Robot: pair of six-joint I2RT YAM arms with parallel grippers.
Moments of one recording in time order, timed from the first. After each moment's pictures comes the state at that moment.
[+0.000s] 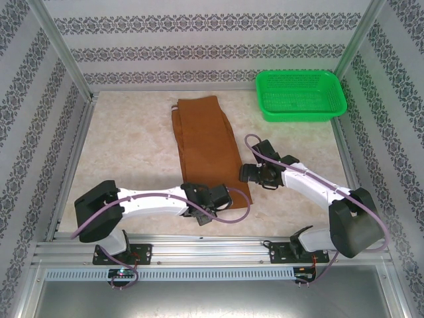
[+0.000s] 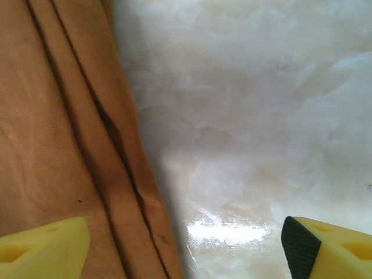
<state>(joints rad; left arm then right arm) -1.12 1.64 1.01 -0.70 -0.18 0.01 0.46 1.36 0.79 -0.59 -0.01 0.58</state>
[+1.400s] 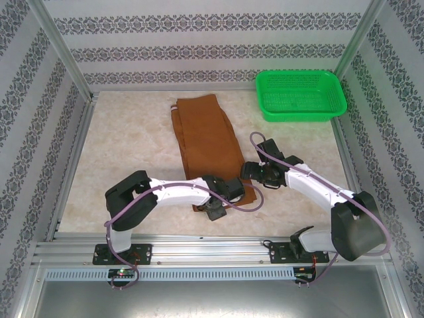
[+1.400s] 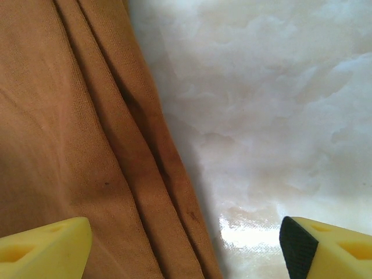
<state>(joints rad) -1.09 1.90 1.23 -0.79 -0.19 0.02 0.43 1.33 0.78 -0.57 -0.06 0.60</state>
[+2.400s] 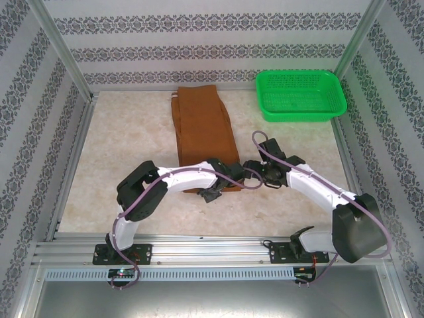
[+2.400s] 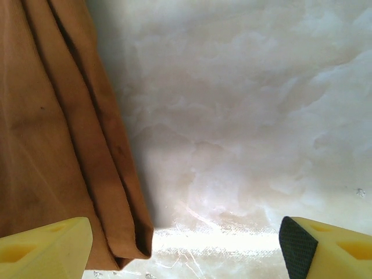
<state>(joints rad) -0.97 2.02 1.46 -1.05 -0.37 0.01 0.41 1.31 0.78 -0.57 -0.04 0.62</state>
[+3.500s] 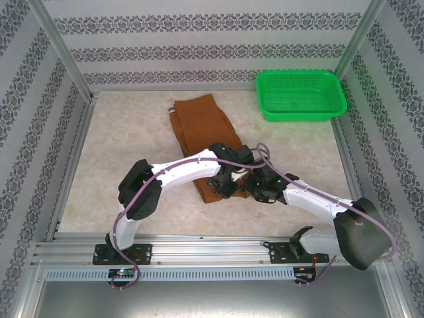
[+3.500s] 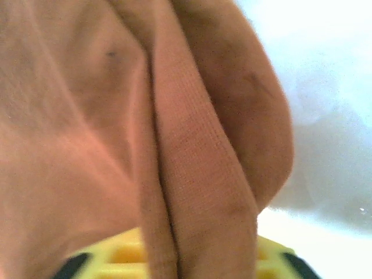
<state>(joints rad) -0.96 2.04 1.70 -1.16 0.11 -0.24 0.56 1.25 0.57 -0.38 -0.09 1.03</state>
